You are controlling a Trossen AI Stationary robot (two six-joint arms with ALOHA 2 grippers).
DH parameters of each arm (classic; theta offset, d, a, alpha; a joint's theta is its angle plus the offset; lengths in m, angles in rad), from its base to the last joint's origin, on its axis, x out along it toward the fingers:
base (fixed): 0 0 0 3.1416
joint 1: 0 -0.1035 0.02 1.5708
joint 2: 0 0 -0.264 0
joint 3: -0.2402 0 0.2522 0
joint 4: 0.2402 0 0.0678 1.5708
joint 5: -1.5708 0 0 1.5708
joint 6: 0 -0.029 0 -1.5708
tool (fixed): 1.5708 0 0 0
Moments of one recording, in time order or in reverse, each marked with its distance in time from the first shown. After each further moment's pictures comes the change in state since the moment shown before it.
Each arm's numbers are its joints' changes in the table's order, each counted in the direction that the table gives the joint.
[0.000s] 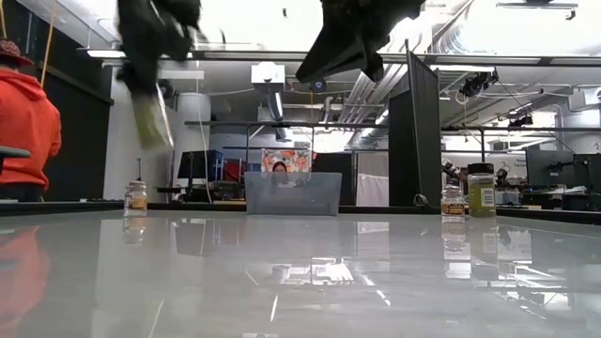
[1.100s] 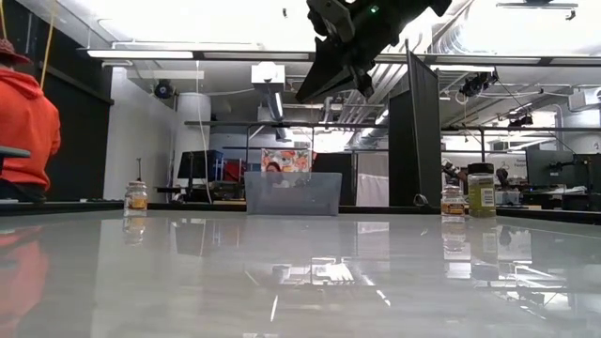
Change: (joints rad) left arm 1.592 -0.004 0.094 0.028 0.223 0.837; right arm 0.168 0.000 0.000 0.004 0.089 0.074
